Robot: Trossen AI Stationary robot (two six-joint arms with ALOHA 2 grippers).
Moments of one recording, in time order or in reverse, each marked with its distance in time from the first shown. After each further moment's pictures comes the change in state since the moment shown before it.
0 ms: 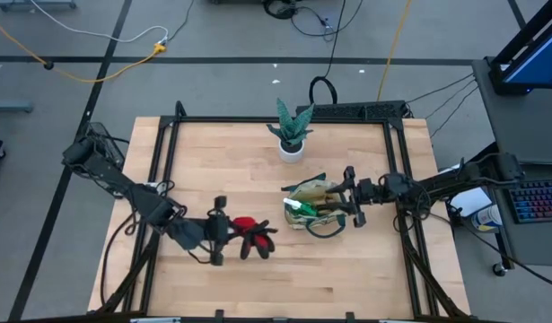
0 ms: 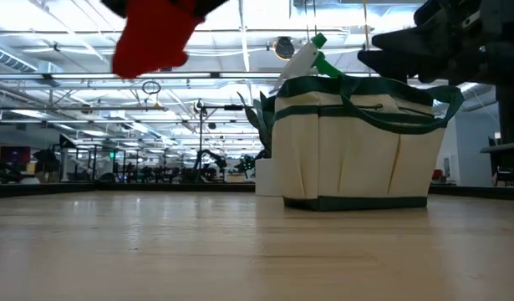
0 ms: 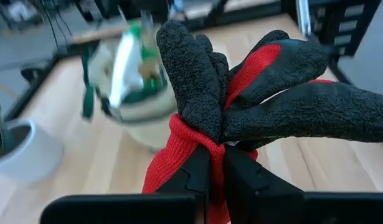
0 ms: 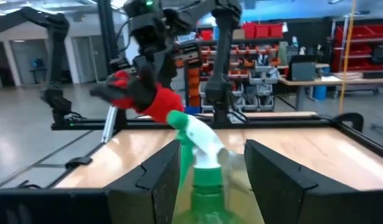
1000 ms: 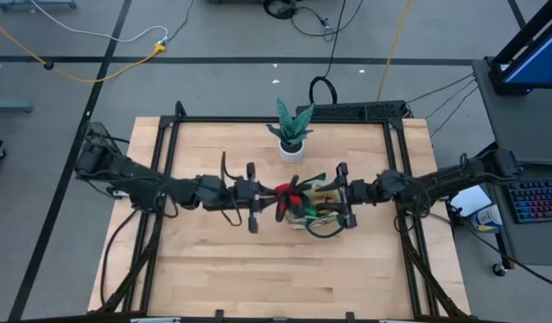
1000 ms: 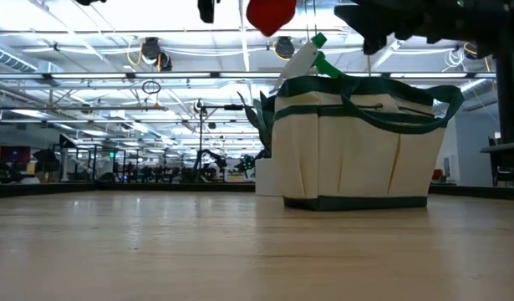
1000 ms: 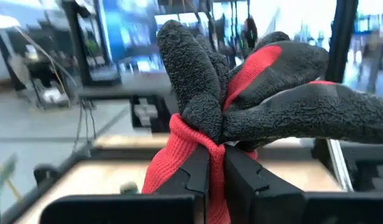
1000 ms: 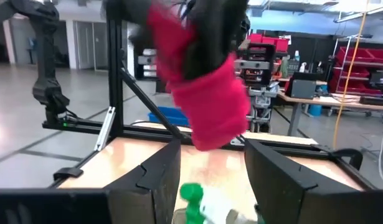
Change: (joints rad) left arm 0.368 0.176 0.000 0.782 0.297 0.203; right arm 0.089 0.007 0.250 -0.247 0.078 -0.127
